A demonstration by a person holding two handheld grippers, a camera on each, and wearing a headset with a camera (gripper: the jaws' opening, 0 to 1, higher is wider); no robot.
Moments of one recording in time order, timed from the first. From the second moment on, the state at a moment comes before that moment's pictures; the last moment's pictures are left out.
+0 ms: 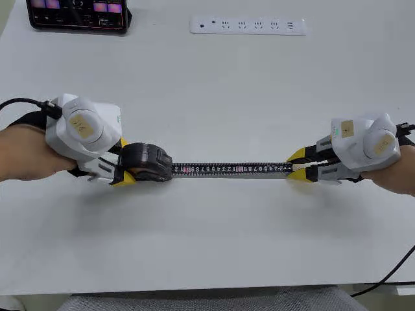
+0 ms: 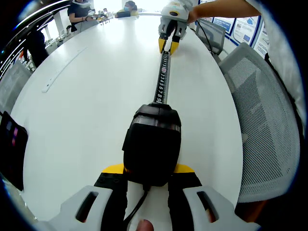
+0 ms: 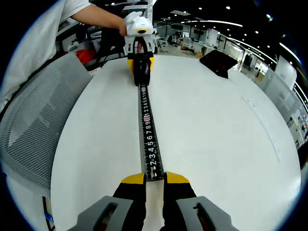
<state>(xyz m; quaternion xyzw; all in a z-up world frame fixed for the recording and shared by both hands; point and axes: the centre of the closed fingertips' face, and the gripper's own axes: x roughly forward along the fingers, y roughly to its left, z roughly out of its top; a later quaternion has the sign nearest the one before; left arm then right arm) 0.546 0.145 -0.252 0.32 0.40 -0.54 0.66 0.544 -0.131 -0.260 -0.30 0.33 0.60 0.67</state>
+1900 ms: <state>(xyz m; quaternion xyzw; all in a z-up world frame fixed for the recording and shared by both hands) 0.549 0.143 -0.251 0.32 0.39 -0.53 0.67 0.543 -0.163 -0.263 -0.32 0.37 0.58 0.65</state>
